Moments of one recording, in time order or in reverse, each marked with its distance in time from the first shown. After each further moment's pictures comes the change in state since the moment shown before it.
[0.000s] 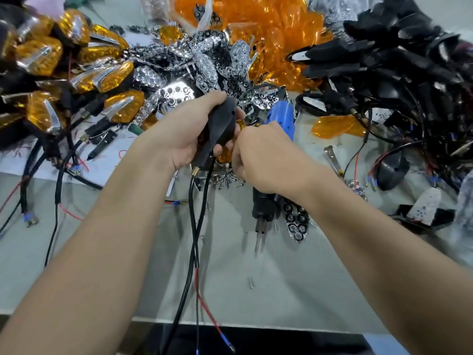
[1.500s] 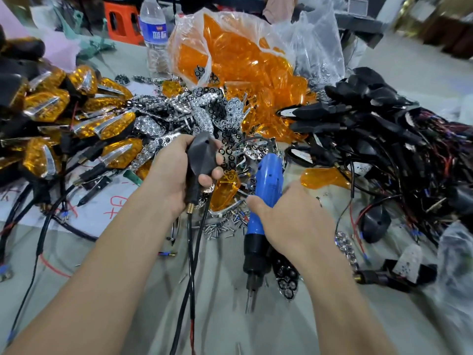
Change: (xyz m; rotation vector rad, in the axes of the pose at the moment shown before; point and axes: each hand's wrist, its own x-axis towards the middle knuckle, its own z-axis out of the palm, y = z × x) left_hand -0.002 0.009 0.004 -0.446 0.139 0.112; right_hand -0.022 0.030 0.024 0.313 0.184 0.761
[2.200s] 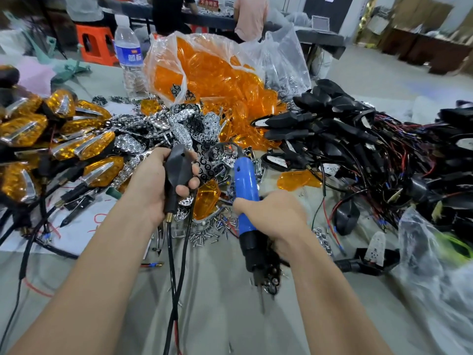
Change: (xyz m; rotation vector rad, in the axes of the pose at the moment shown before) left_hand 0.001 0.004 -0.004 0.060 -0.042 0.023; right_hand 0.008 -0.002 -0.013 0.370 -0.176 0.177
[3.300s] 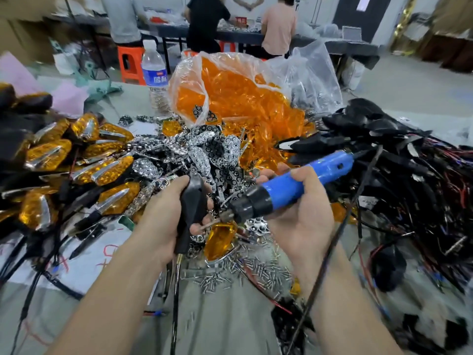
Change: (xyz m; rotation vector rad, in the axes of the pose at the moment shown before) left_hand 0.018 -0.009 -0.009 0.069 0.145 -0.005; right_hand 0.054 -0.043 -0.009 1.802 -0.455 -0.121
